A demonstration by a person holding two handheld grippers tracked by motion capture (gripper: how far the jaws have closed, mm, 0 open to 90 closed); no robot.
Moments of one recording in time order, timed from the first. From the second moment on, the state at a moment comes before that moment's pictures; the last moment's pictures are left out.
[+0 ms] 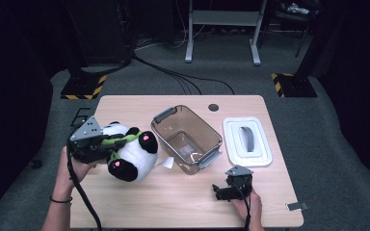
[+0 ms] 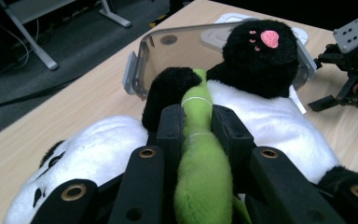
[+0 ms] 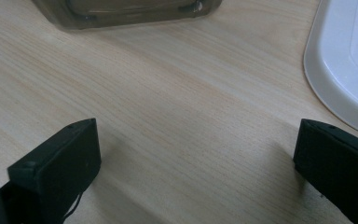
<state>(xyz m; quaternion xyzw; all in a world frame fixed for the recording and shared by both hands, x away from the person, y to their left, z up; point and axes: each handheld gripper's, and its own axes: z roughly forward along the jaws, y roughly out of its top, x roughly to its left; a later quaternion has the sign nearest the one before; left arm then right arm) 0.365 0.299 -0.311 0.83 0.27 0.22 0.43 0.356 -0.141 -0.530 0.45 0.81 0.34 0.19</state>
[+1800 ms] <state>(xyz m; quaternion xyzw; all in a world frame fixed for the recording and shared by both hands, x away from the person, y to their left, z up) 0.446 0.192 -0.252 0.87 0.16 0.20 0.42 0.356 -0.140 -0.529 0.45 0.80 0.34 0.19</state>
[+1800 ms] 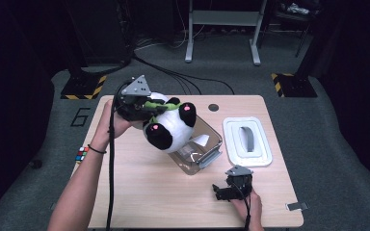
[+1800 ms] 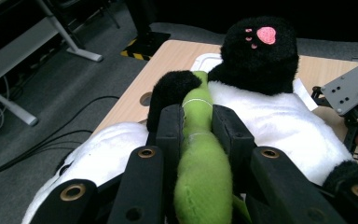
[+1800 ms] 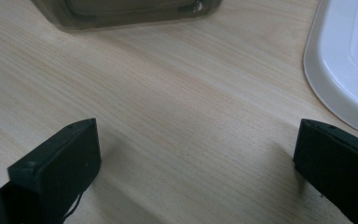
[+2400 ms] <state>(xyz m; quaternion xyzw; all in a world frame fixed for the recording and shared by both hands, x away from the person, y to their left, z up) 0.471 0.141 -0.279 0.88 0.13 0.18 0.42 0.356 -0.140 -0.530 0.45 0.80 0.34 0.19</state>
